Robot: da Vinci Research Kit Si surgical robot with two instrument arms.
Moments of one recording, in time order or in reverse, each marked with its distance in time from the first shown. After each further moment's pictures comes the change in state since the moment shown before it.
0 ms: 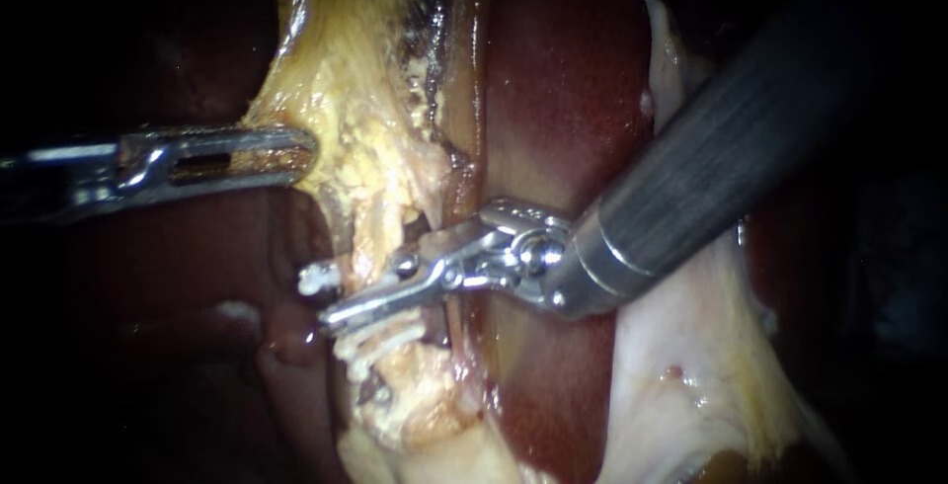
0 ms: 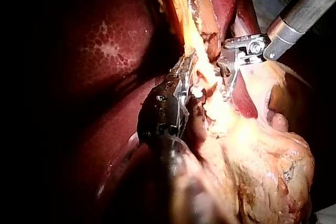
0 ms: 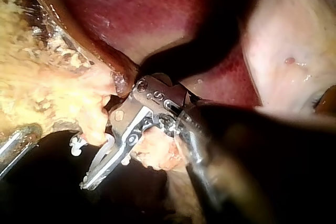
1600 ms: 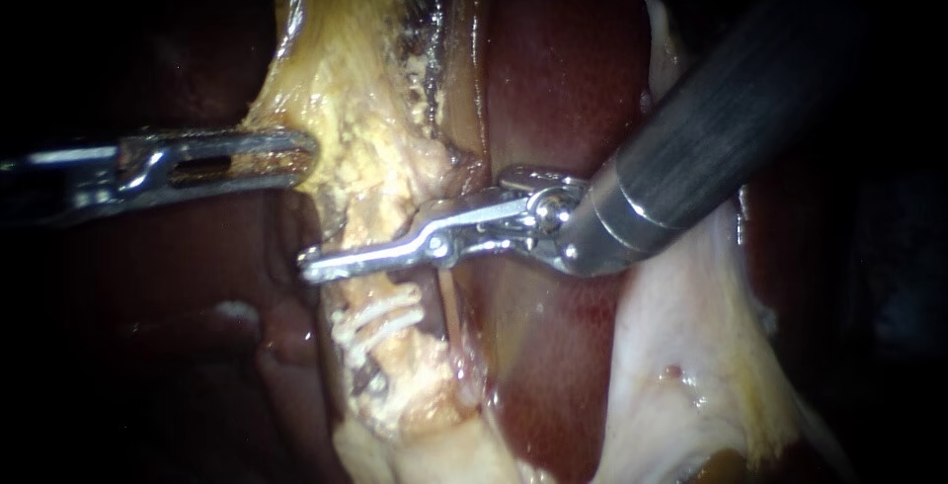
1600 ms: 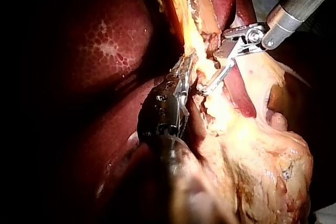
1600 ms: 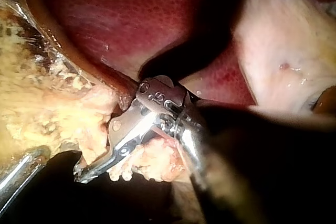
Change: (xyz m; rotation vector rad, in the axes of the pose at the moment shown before) right arm 0.001 0.001 -0.002 -0.024 0.006 0.014; left arm 0.000 0.000 0.000 -0.002 -0.001 0.000
